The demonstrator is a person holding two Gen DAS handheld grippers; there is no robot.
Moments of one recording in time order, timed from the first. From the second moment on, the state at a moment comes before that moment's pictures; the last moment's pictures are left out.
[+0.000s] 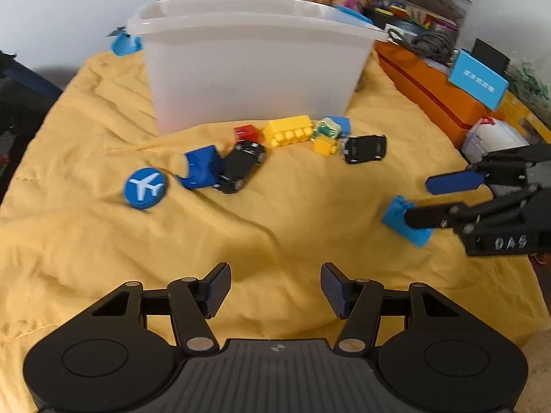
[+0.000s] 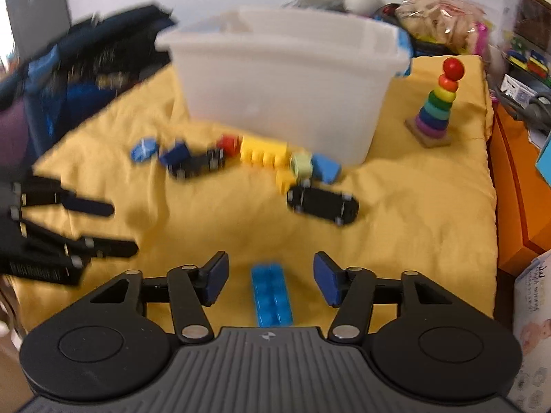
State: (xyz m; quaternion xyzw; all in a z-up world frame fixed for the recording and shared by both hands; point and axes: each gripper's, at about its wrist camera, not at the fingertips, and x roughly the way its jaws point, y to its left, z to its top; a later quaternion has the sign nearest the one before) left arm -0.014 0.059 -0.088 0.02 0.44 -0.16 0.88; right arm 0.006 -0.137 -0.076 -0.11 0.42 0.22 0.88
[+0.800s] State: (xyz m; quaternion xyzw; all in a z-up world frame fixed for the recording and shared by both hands) left arm 0.084 0.038 -0.092 0.17 0.41 -0.20 0.87; right arm -0.003 -0.130 -0.085 -0.16 0.42 0.23 0.87
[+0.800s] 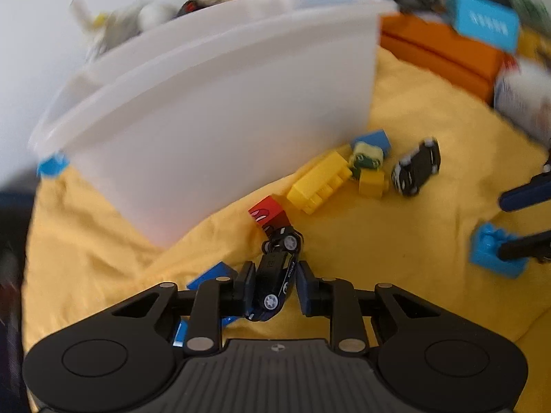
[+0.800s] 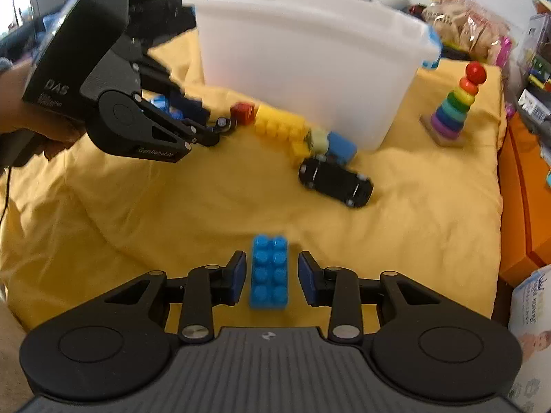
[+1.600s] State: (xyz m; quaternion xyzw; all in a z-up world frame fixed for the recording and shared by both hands) left arm 0.007 0.095 -0.087 -0.12 0.50 -0.20 0.84; right arm 0.092 -0.165 -0.092 -0.11 0.41 0.30 0.85
